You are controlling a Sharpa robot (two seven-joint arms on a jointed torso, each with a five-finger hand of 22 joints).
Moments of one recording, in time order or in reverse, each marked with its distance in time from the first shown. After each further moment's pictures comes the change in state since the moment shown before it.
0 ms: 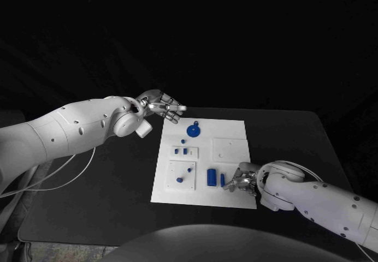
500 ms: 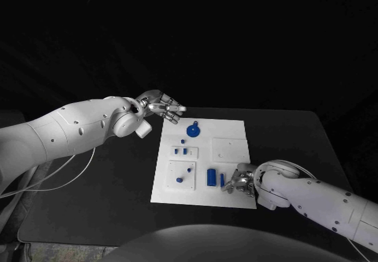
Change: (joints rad) left arm 0.000 0.002 -0.001 -0.002 -0.001 0.002 -0.002; left_hand -0.001 0.028 -0.013 -0.023 0.000 0.000 0.000 0.000 0.000 0.000 0.000 0.000 0.000 0.000 0.000 0.000 0.006 0.000 0.000 0.000 0.004 0.000; right arm 0.001 0.041 0.002 -0.061 0.056 0.035 -0.008; right_hand 0.004 0.004 0.004 -0.021 0.042 0.000 0.000 0.001 0.008 0.000 0.000 0.000 0.000 0.000 0.000 0.000 -0.004 0.000 0.000 0.000 0.000 0.000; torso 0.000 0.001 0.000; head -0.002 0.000
